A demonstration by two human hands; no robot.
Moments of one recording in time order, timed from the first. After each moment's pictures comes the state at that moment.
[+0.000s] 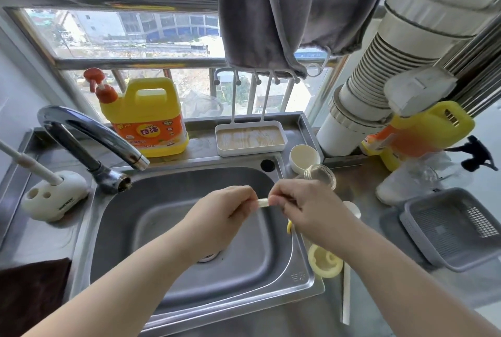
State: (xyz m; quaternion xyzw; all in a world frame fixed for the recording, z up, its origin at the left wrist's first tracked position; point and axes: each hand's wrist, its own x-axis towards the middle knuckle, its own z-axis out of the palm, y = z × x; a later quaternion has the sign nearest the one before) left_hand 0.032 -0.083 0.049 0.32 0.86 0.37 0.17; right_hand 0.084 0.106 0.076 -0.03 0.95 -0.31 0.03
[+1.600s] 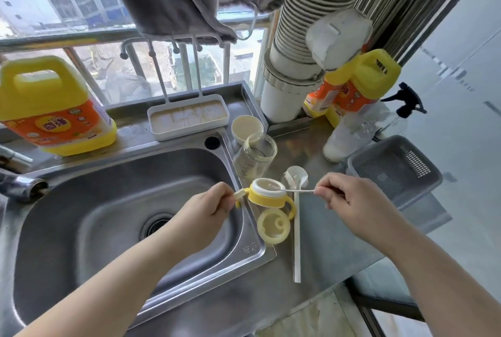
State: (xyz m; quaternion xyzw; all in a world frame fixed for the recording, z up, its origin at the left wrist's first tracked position) left_hand 0.067 -0.006 0.010 0.31 0.86 0.33 0.25; right_hand 0.191 0.226 0.057 0.18 0.94 -0.28 0.03
